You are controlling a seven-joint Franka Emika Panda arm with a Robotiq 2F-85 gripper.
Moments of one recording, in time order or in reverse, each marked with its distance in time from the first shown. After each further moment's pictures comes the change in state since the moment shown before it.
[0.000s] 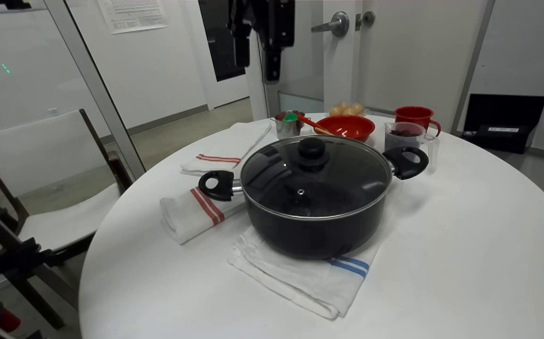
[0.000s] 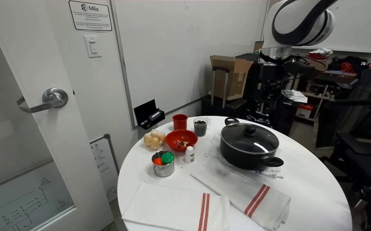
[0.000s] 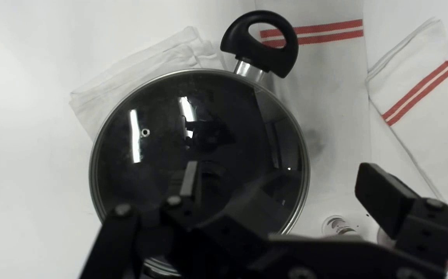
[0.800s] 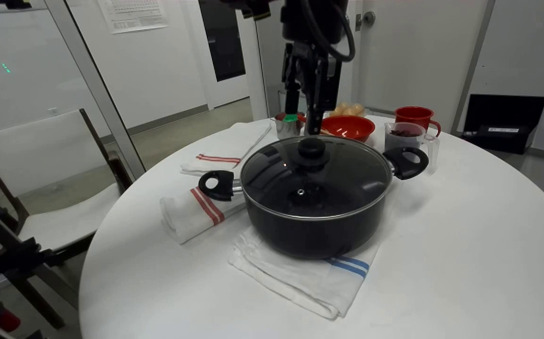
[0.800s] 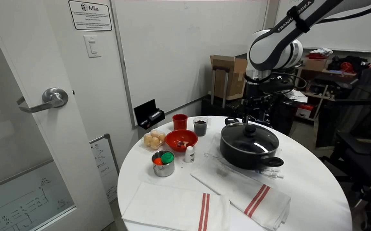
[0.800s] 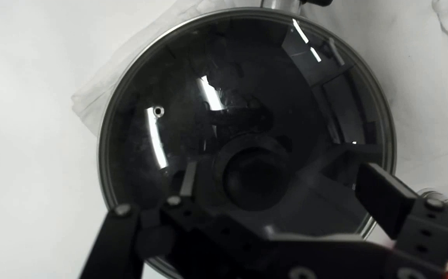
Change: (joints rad) arm -0.029 0.288 -0.009 0.249 -0.006 -0.006 0.196
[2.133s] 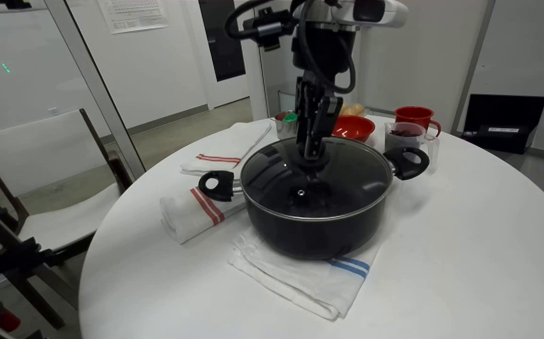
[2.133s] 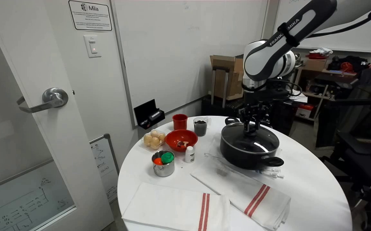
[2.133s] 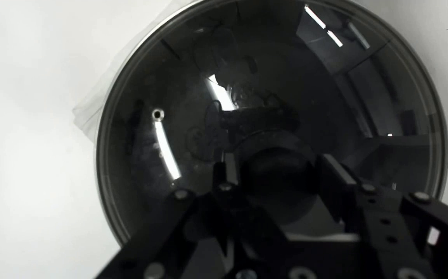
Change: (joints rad) arm 0.006 0.094 -0.015 0.072 -0.012 -0.008 0.097
